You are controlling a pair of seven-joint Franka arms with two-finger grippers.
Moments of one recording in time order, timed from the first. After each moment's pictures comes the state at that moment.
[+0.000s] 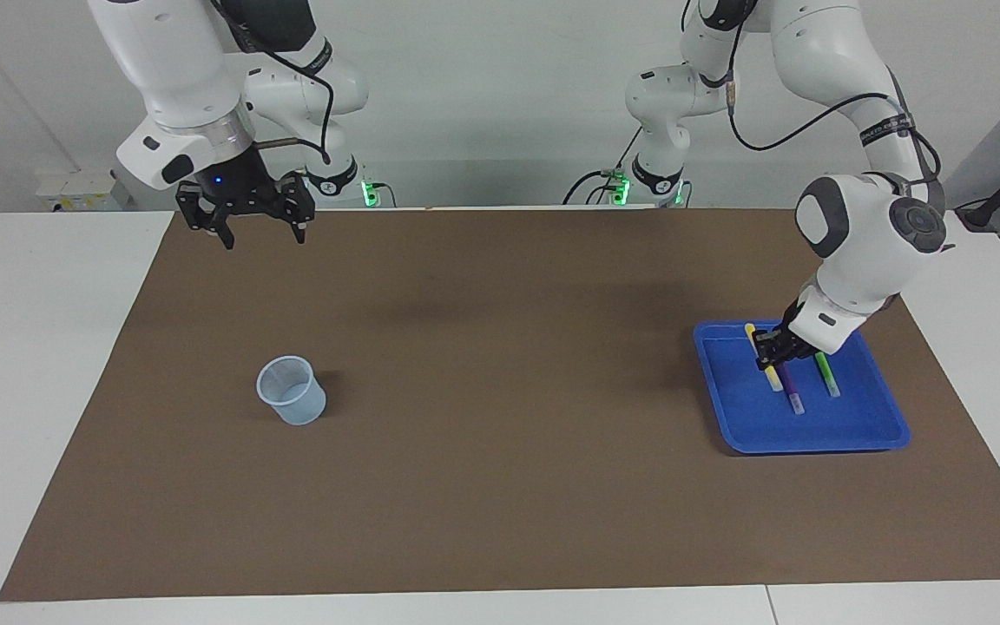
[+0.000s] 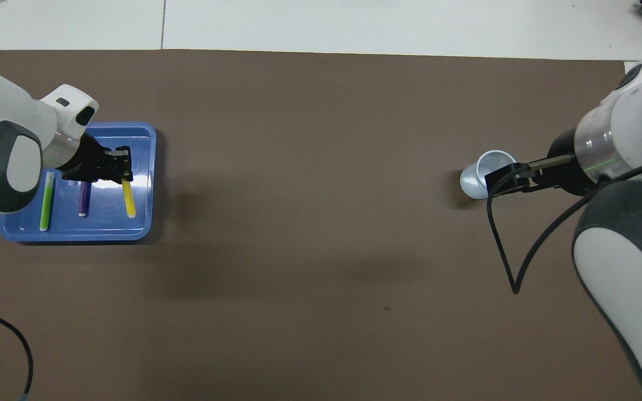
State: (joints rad) left arm 0.07 0.27 -0.16 -1.76 -0.12 1.93 -0.24; right arm 0.19 0.04 0.02 -1.52 0.04 1.55 0.08
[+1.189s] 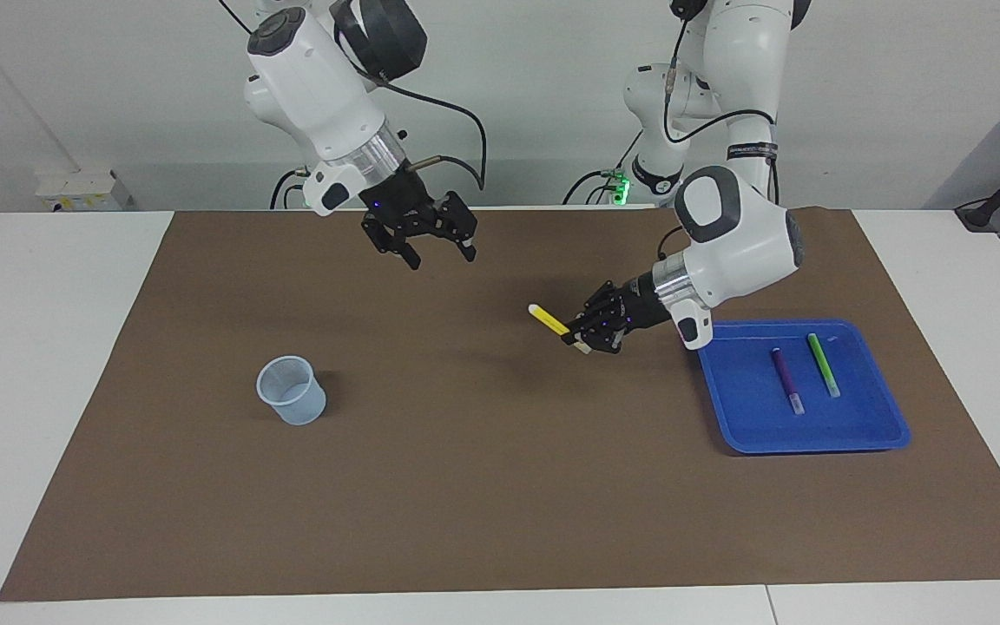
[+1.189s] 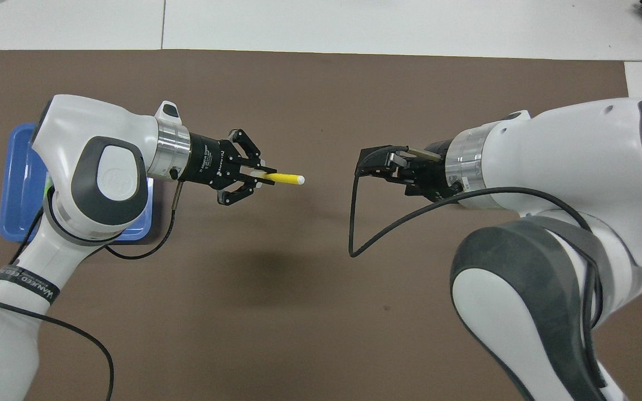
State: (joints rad) left arm -0.18 0.27 -0.17 -1.82 -0.94 2.08 -1.16; right arm 0.34 0.02 0.03 -1.77 0.41 2.06 0.51
